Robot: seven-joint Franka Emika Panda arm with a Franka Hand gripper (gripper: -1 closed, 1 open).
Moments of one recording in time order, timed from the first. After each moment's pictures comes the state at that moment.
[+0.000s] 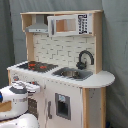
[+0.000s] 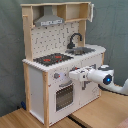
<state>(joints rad) -0.82 -1.47 1.55 -2.55 -0.12 3.33 -0.77</state>
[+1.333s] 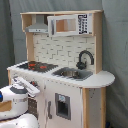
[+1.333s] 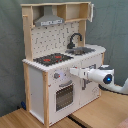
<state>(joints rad) -0.82 -1.46 1.55 -2.55 -0.11 3.33 -0.49</state>
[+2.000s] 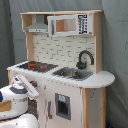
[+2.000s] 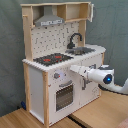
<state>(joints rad) -0.82 -1.46 1.55 -2.55 -0.11 3.33 -0.24</state>
